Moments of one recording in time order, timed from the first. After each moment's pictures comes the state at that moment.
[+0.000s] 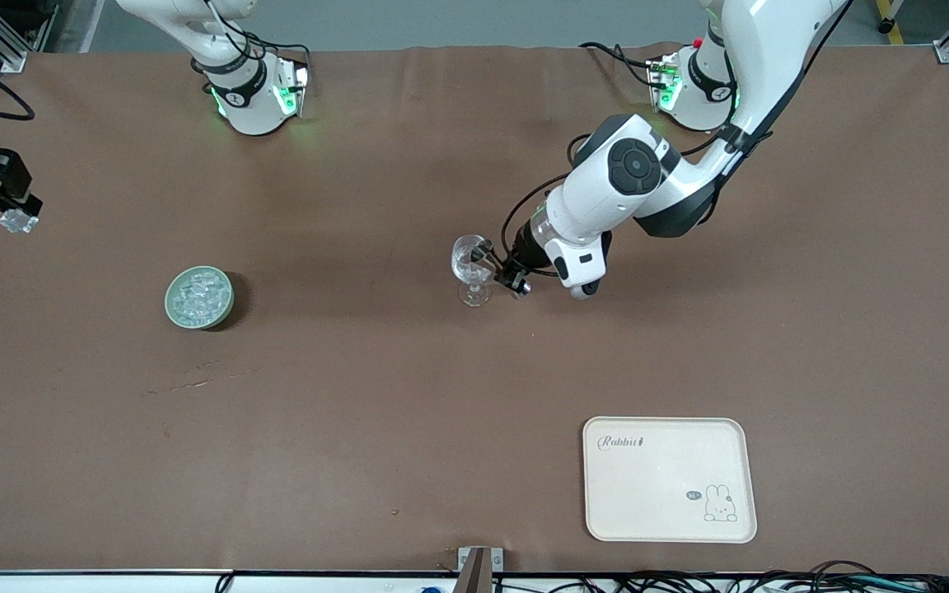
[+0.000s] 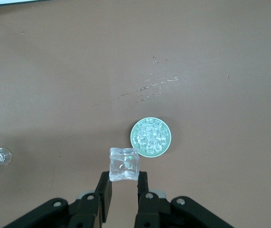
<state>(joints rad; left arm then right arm) 0.00 0.47 -0.77 -1.85 -0.05 2.46 -1.83 -0.05 -0.02 0.04 -1.46 0.02 1.49 0.09</state>
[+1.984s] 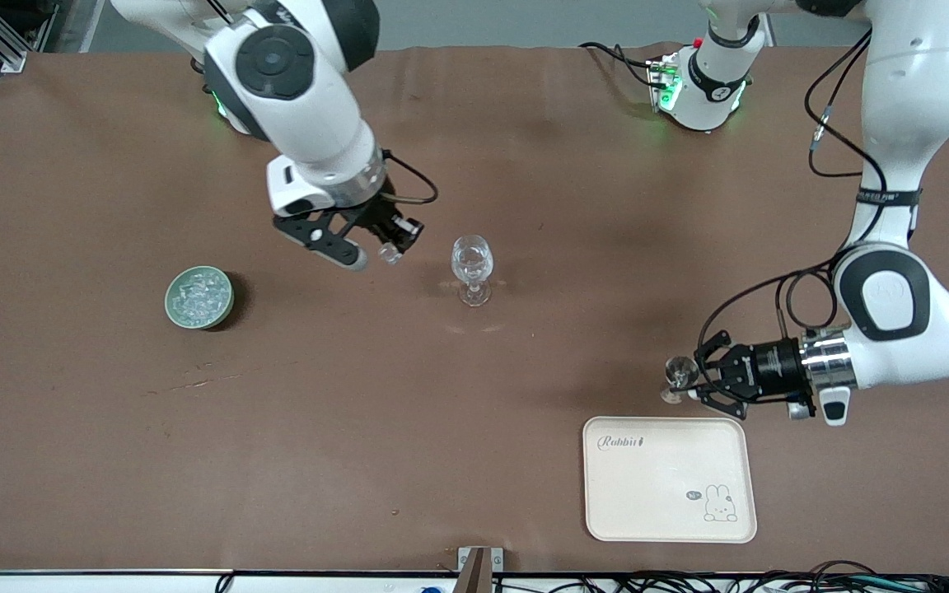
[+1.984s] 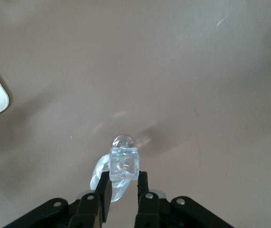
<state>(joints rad) 0.00 0.65 -0.04 -1.47 -1.07 1.94 -1.06 0.19 0.34 0.56 -1.47 -0.08 1.83 1.27</state>
